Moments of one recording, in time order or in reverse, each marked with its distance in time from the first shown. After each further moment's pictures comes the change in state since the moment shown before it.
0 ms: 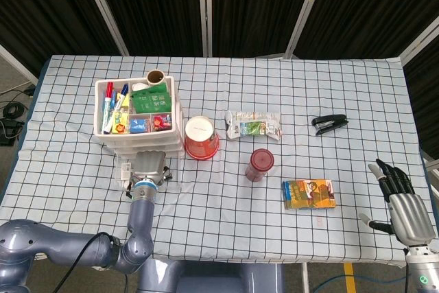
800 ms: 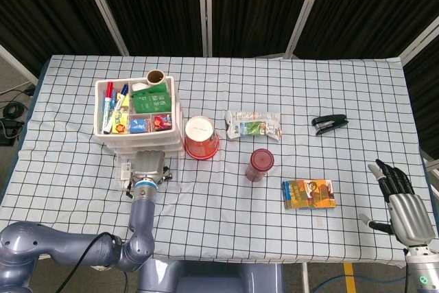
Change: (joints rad) left arm 0.010 -0.030 0.000 0.053 0.024 -0.011 -0.006; right arm 0.000 0.000 -0.001 -0.001 0.000 0.000 0.000
